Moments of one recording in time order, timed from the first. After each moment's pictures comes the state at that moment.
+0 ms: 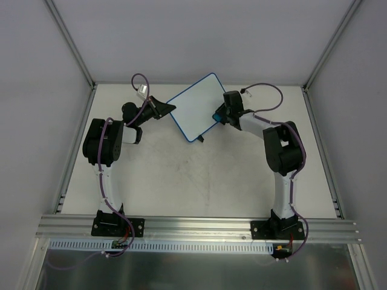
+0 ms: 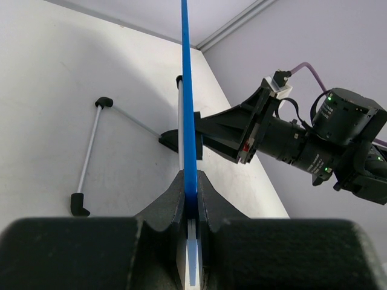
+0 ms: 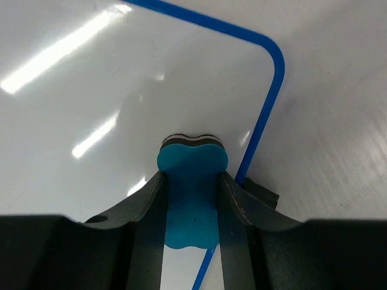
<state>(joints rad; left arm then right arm) -0.11 2.12 1.04 1.18 0.76 -0.99 0.41 2.08 1.42 -0.02 0.24 0.98</state>
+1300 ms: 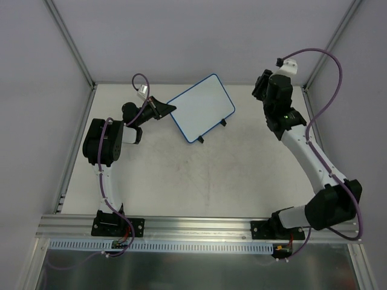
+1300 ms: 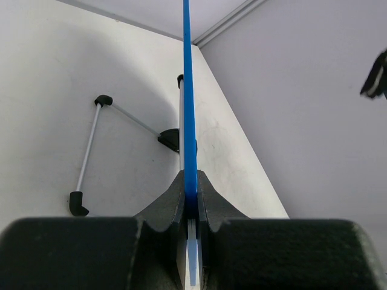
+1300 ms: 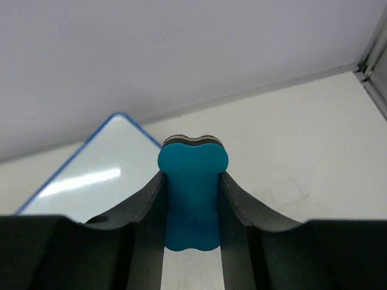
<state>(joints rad) -0.11 2.12 1.04 1.18 0.78 -0.99 0.31 1.45 1.34 -0.04 0.44 0.33</state>
